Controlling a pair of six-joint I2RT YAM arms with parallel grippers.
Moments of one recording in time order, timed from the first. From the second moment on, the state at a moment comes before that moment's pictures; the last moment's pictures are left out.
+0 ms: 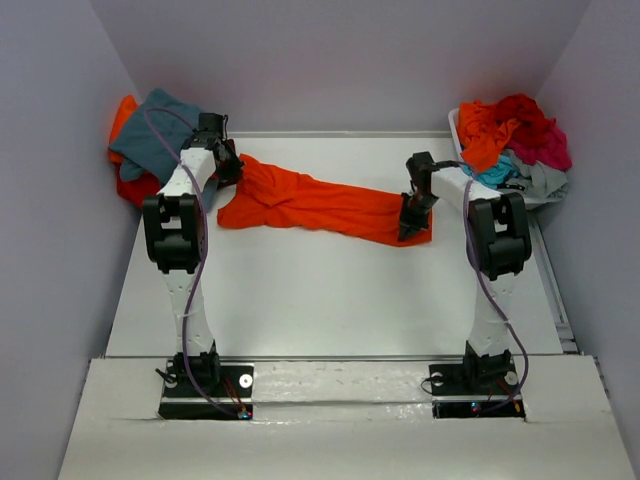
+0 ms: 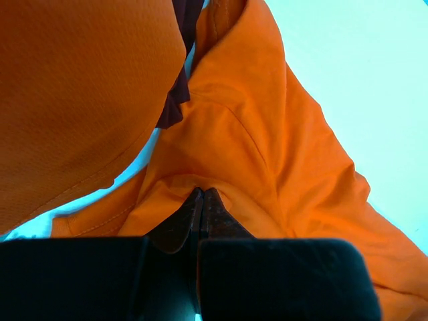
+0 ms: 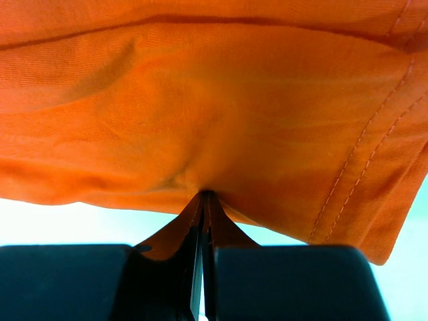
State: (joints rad) left arm -0.02 2.19 1.88 -0.60 0.04 -0.60; right arm 0.21 2.13 1.62 -0.91 -0.14 0.48
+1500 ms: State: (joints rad) left arm -0.18 2.12 1.72 -0.62 0.14 -0.48; right arm 0.21 2.02 1.44 -0.89 -0.15 0.51
